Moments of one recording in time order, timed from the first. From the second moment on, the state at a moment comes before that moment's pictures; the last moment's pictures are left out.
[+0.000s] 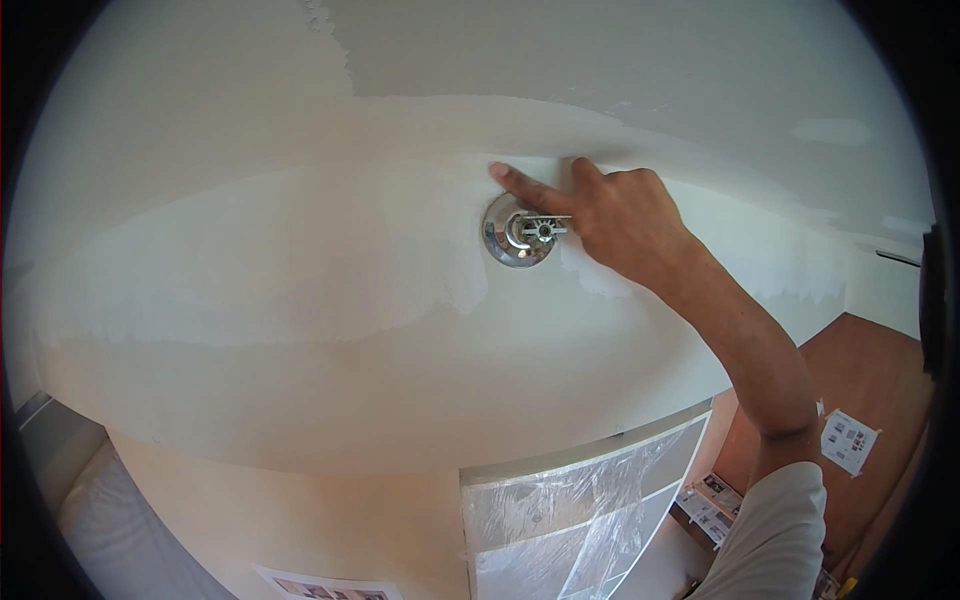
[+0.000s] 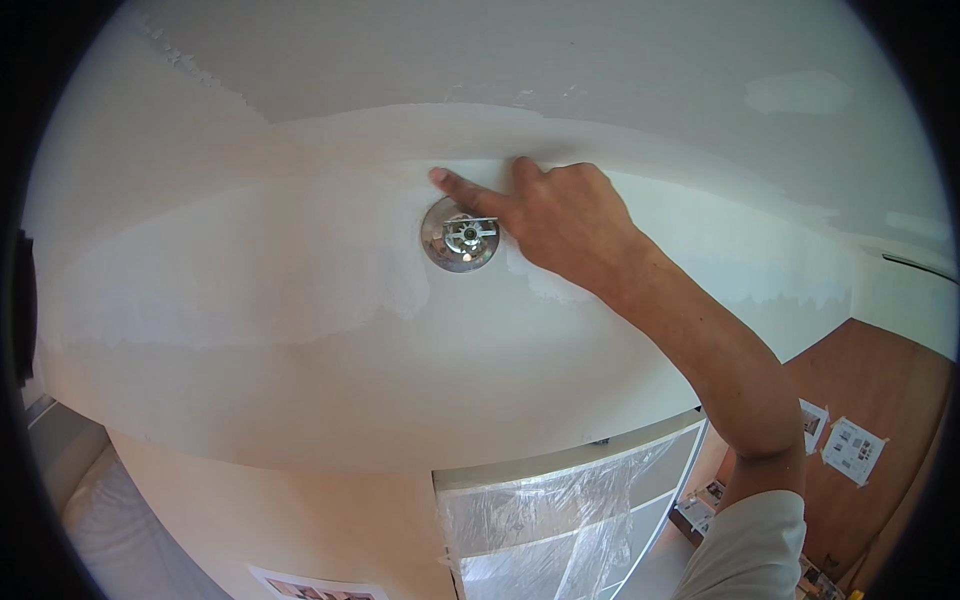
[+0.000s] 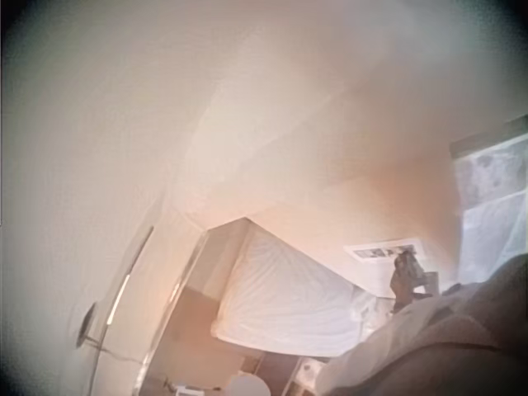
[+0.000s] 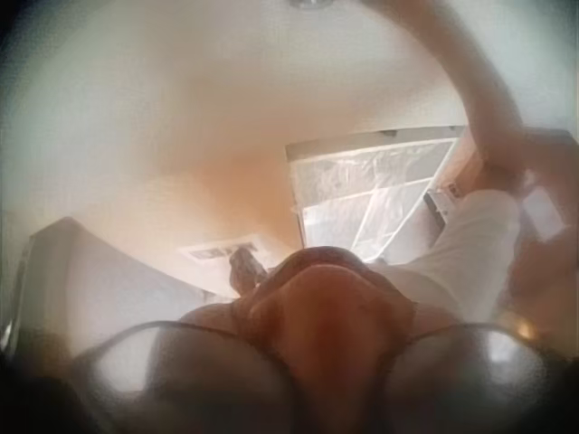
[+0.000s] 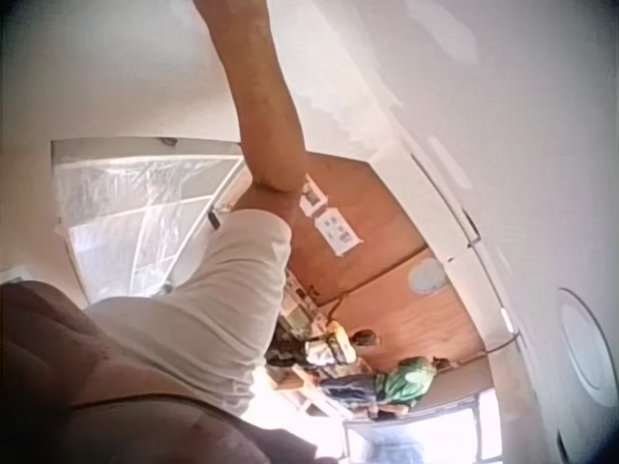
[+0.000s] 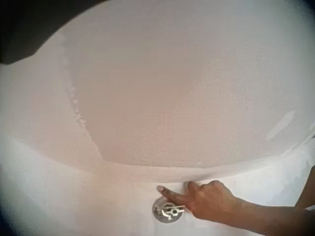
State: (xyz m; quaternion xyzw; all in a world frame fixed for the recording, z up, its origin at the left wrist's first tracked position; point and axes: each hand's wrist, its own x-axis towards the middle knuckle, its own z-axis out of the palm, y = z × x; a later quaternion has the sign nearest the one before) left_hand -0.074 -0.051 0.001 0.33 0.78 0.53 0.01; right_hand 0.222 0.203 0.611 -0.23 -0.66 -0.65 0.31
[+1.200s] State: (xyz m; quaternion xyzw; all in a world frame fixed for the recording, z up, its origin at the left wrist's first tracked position) left_hand -0.019 -0.057 0.103 0.37 0.75 0.54 -0.01; right_hand 0.239 0.224 0.575 -0.23 -0.68 -0.54 0.44
